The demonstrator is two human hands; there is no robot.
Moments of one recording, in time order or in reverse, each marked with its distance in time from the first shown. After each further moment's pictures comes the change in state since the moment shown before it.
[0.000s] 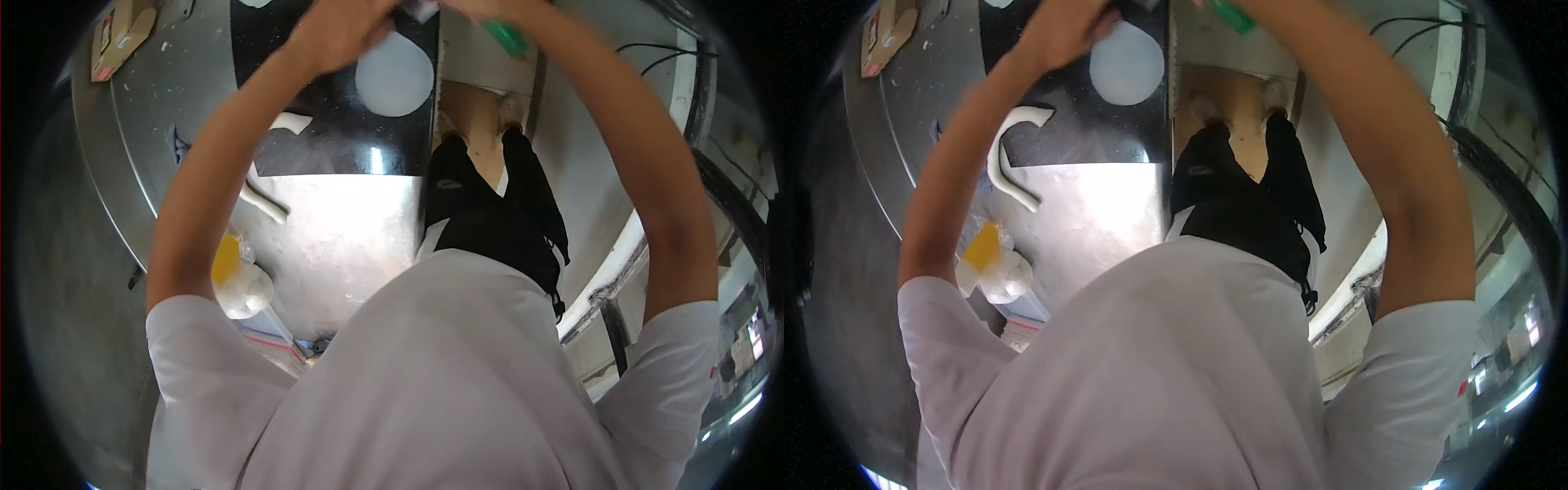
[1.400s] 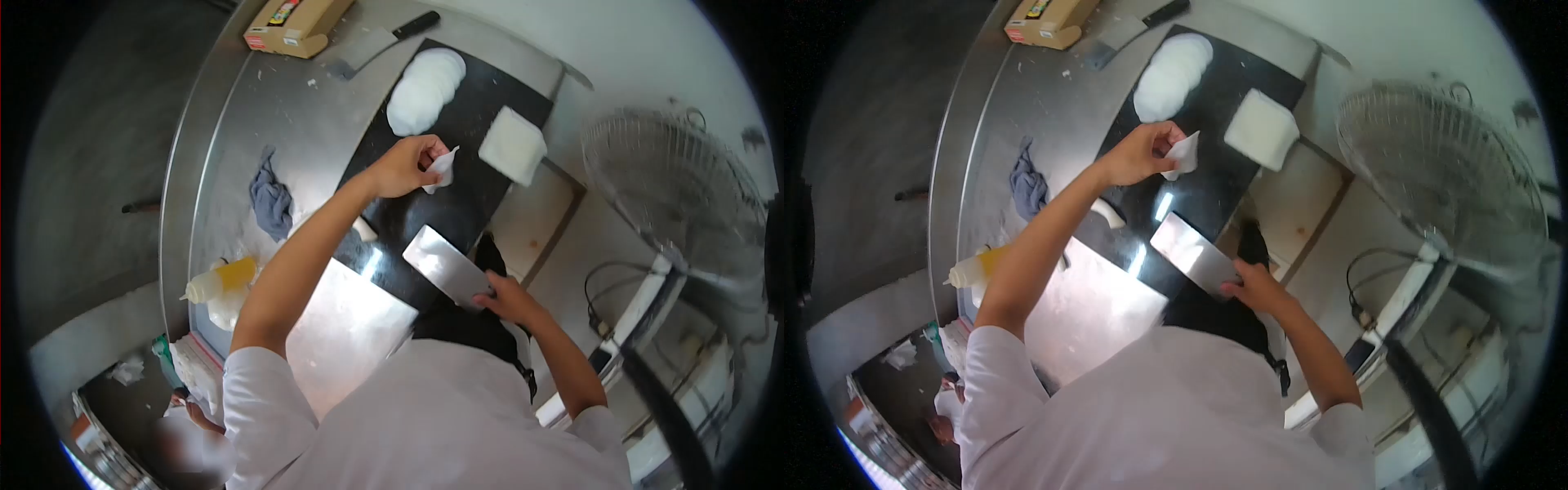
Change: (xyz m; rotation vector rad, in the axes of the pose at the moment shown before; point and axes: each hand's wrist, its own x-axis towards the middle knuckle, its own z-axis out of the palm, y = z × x) left_hand -0.045 -0.021 -0.058 -1.152 0.408 -0.439; right_hand -0.107 0.066 0.027 -0.047 -0.488 -0.205
